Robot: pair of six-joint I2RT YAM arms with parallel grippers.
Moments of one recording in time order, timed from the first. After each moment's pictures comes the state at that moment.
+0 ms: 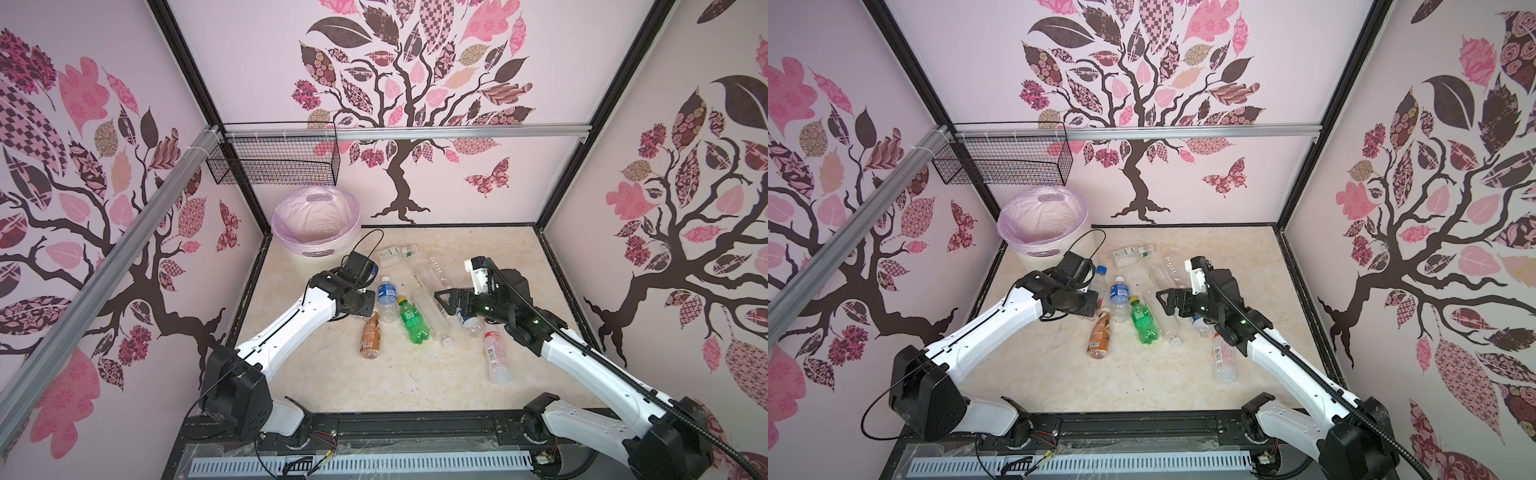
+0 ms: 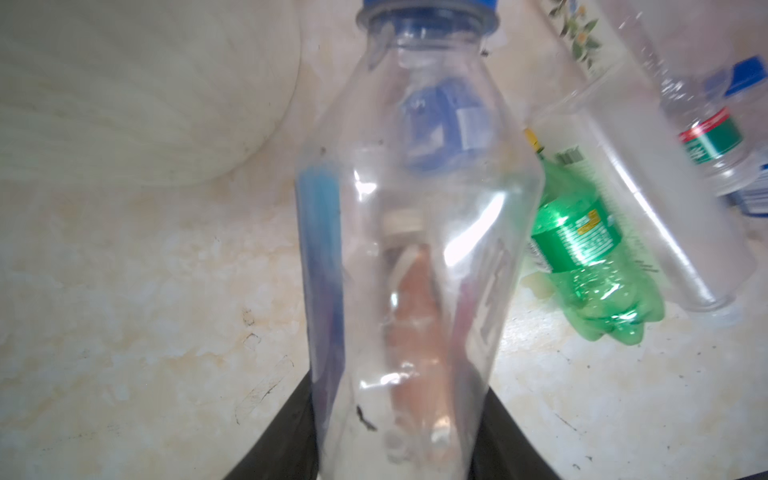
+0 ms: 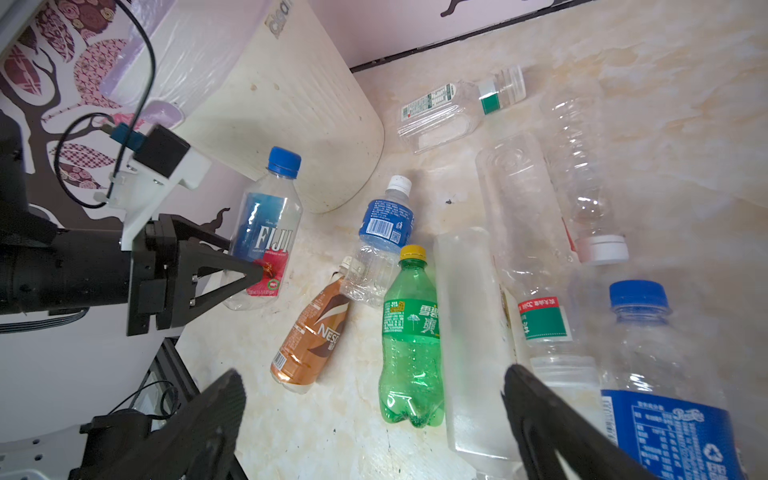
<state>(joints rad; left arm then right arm) -0.54 1.43 1.25 -0.91 -0.11 -0.29 0.47 1.06 0.78 -0.18 -0.32 0.50</state>
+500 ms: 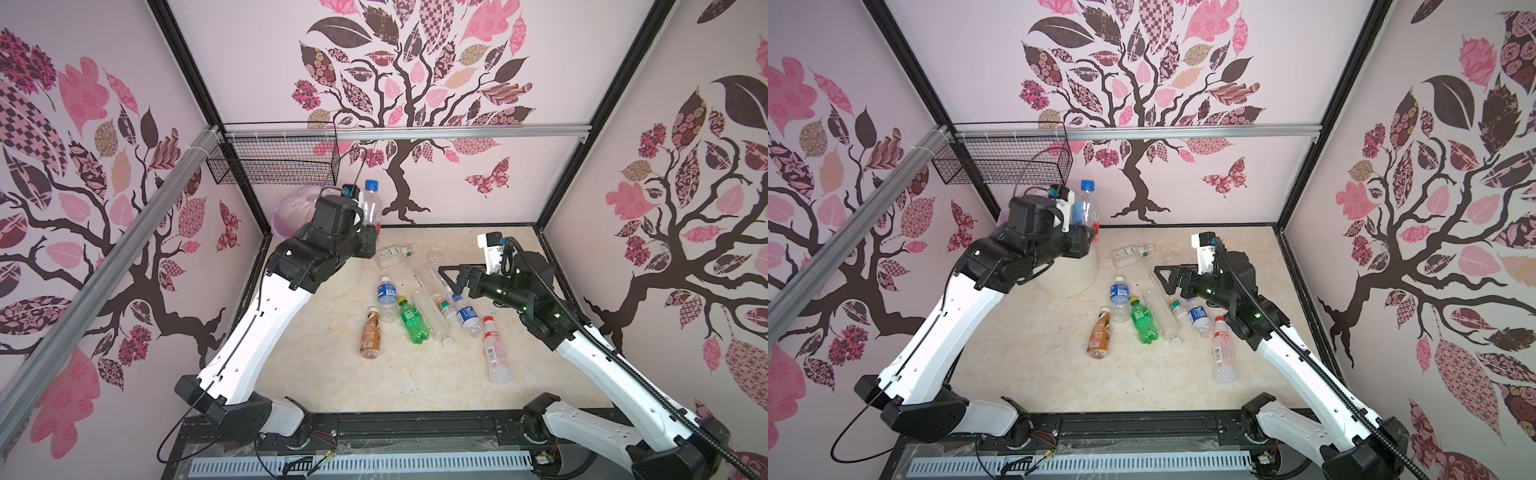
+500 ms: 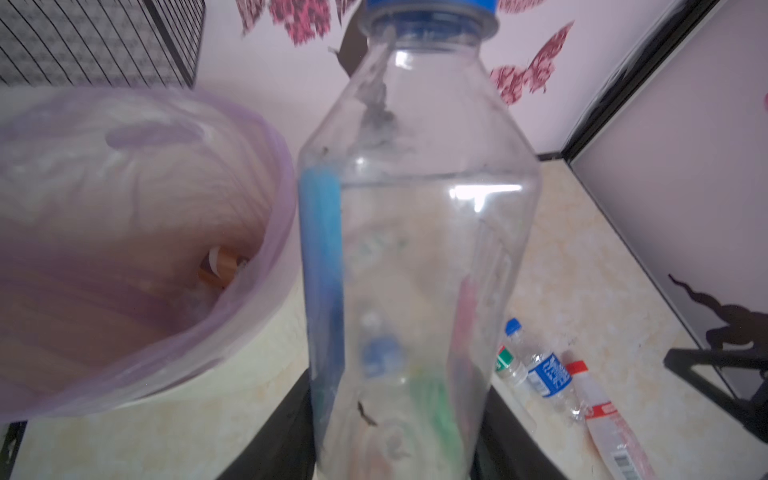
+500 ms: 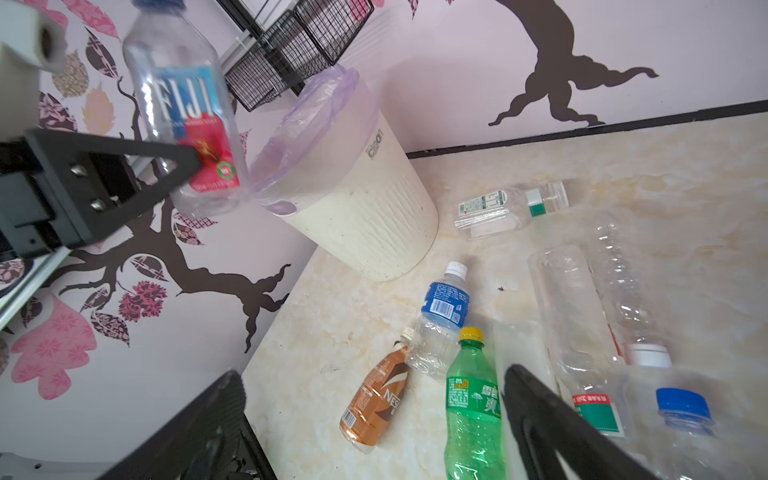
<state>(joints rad) -0.55 1.46 1.92 -0.95 -0.20 -0.23 0.48 1.02 1.00 -0.22 -0.34 0.55</state>
